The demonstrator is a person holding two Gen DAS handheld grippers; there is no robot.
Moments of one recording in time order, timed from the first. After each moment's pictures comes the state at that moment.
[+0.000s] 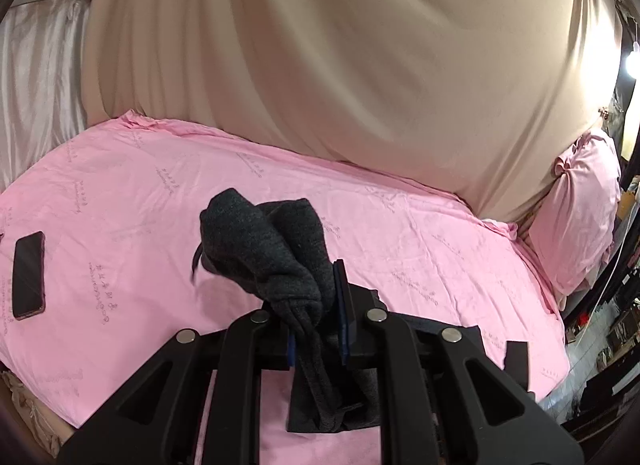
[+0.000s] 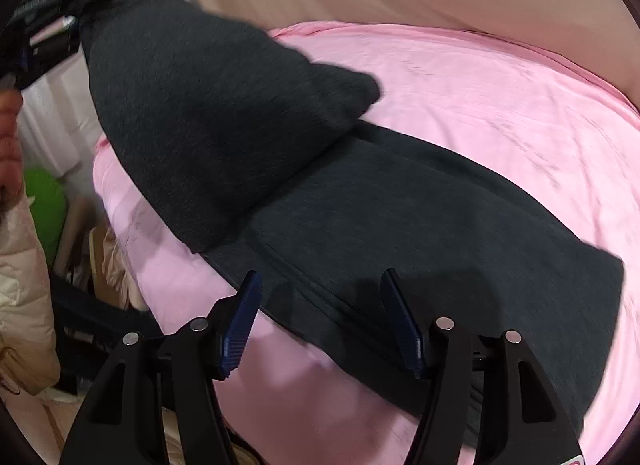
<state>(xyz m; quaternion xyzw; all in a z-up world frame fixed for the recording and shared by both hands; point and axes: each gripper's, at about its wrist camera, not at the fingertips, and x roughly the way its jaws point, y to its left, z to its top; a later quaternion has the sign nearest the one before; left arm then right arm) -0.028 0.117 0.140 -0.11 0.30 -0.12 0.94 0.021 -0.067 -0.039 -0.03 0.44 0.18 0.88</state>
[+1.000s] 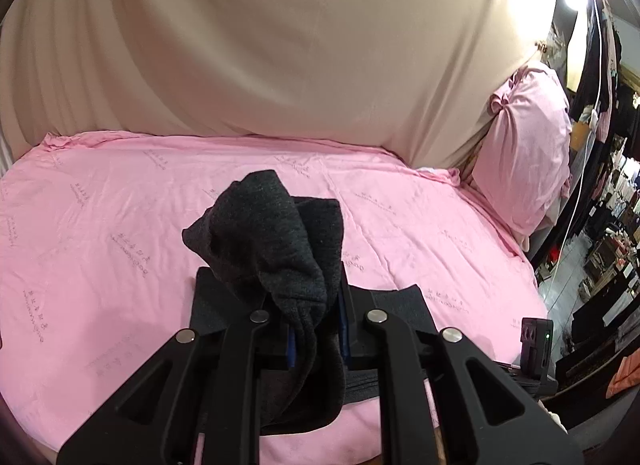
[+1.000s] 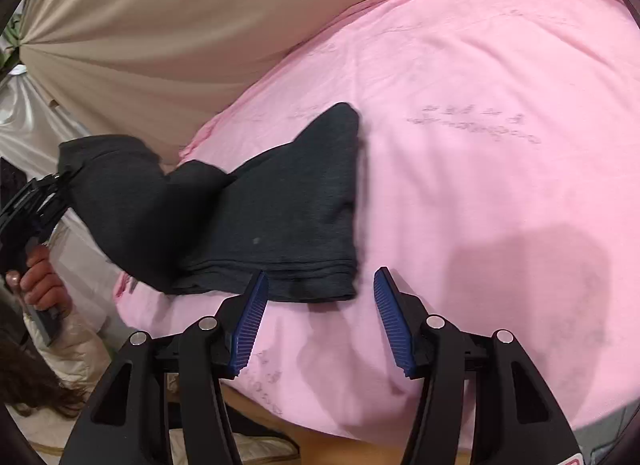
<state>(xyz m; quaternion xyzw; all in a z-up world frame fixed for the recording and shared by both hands) -0.033 0.000 0.134 -0.04 0.33 -0.25 0.91 -0.110 -0.279 -0.057 0.29 0.36 0.06 0.88</state>
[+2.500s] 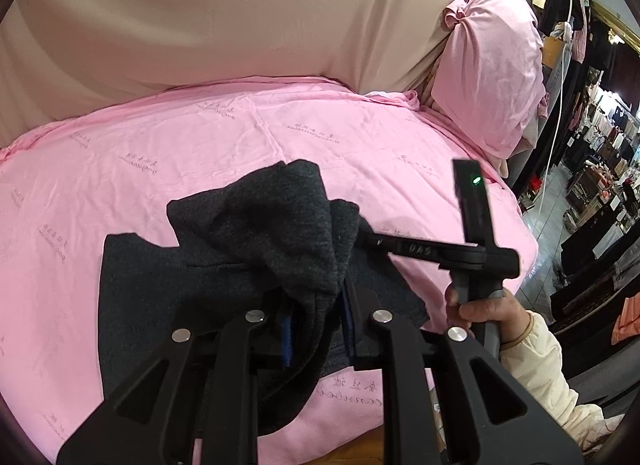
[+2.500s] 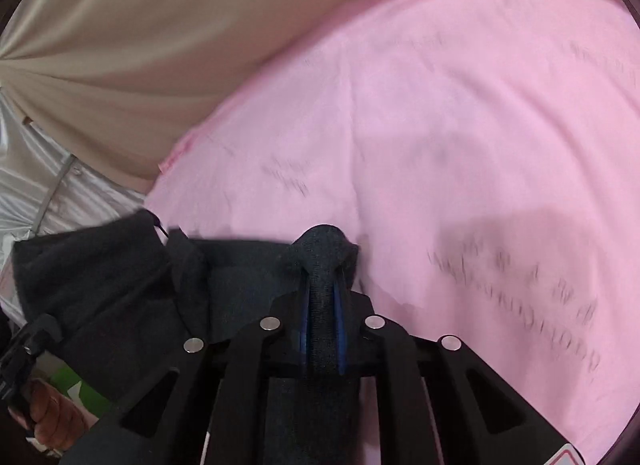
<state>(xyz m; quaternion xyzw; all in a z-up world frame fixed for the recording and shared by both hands) -0.038 -0.104 0.087 0.04 0.39 -0.32 0.86 0.025 -0.310 -0.035 0.27 0.37 0.03 0.89</state>
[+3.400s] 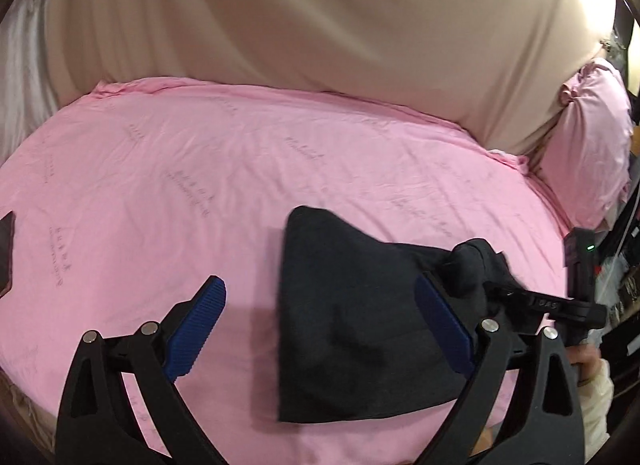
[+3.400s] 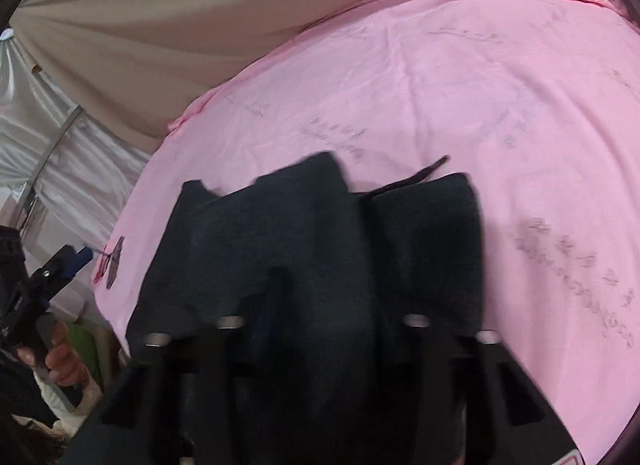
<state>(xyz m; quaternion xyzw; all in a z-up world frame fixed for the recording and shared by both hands) -0.004 0.050 0.061 -0.04 0.38 -0.14 0.92 0.016 -0.234 -0.031 0.22 0.43 0.06 0.88</state>
